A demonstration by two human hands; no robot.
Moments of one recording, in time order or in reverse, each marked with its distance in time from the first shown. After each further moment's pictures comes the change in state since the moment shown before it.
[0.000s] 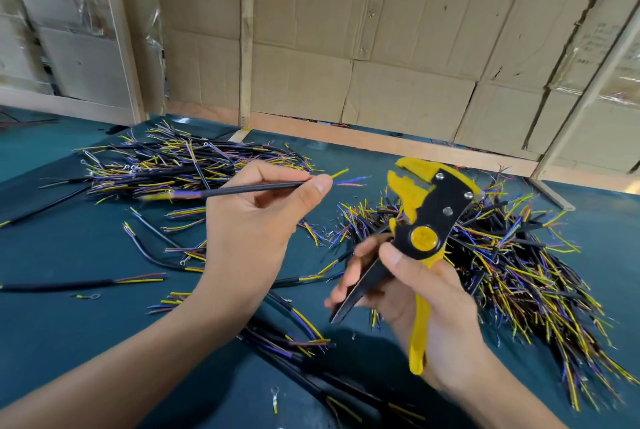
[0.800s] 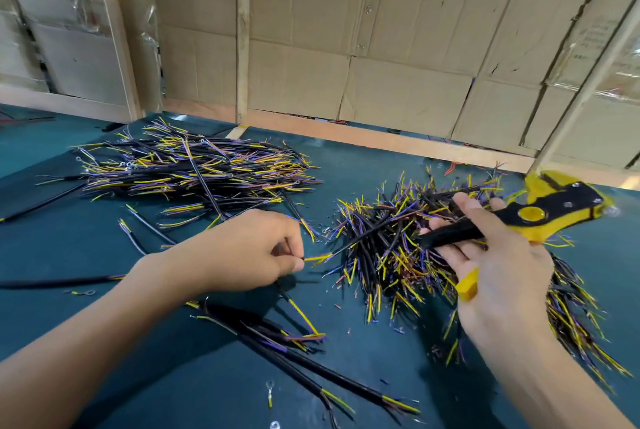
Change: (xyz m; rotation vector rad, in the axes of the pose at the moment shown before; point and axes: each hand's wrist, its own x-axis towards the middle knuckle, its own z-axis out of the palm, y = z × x) left_hand 0.033 -0.032 -0.042 1.115 -0.944 -0.037; right_hand 0.014 -0.042 -0.035 -0.013 0.835 -0.287
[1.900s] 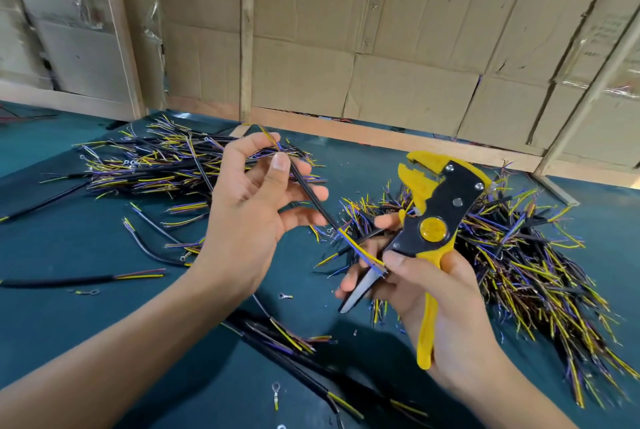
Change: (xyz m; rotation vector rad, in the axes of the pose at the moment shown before) left_hand -0.001 0.045 0.003 -1.478 0.744 0.176; right_hand -0.046 0.031 0.007 -0.017 -0.723 0.180
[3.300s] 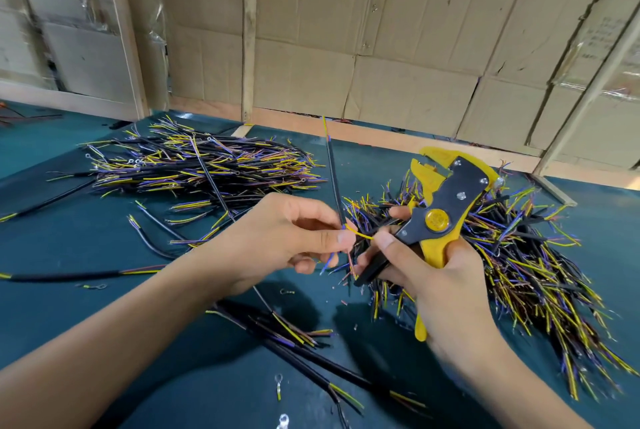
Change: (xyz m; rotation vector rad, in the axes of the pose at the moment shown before) left_hand 0.000 0.004 -0.009 0.426 -0.449 -0.528; right_hand 0.007 0.002 -0.006 -0.280 0.235 -0.151
